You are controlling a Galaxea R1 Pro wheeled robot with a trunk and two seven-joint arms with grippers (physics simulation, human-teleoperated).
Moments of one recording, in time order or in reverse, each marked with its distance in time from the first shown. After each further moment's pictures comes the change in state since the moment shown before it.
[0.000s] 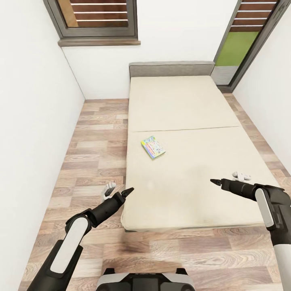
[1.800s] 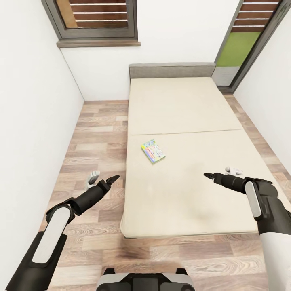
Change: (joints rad) left arm -0.051 0.074 0.104 -0.091 0.009 0.044 0.012; right arm -0.079 0.069 -0.001 0.053 0.016 -0.007 -0.040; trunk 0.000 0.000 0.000
